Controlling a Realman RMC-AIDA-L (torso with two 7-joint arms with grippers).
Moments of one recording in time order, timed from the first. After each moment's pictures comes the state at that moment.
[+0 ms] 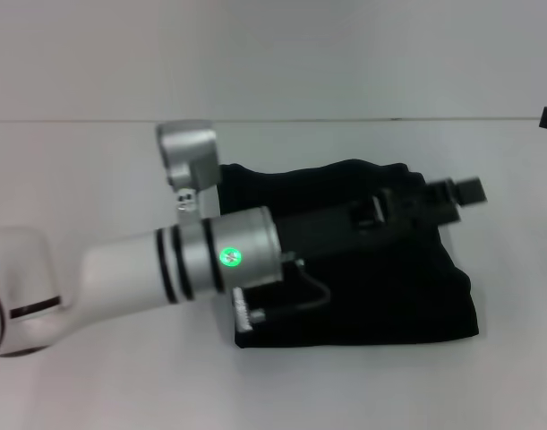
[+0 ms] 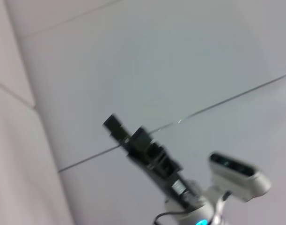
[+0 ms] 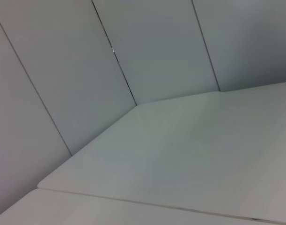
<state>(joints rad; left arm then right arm) -0.92 -2.17 0.22 0.02 2.12 1.45 -1.88 0.57 1.88 -0.43 -0.66 -1.99 -1.45 1.73</state>
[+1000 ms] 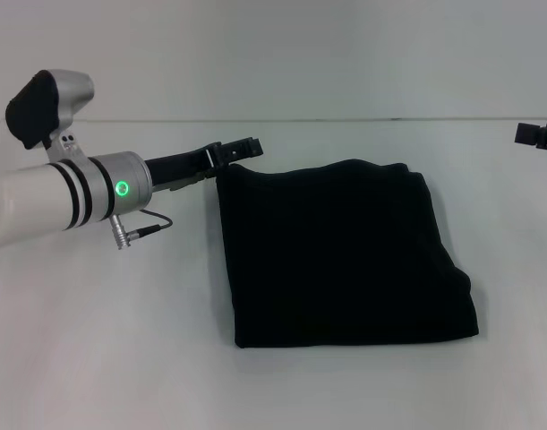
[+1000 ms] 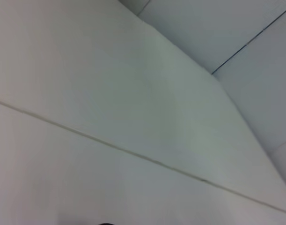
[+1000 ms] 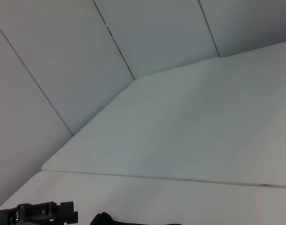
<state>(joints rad) -0.87 -2.12 0.43 0.35 2.12 0.87 -2.05 0.61 1.90 -0.43 -0.66 -2.09 -1.43 1.85</state>
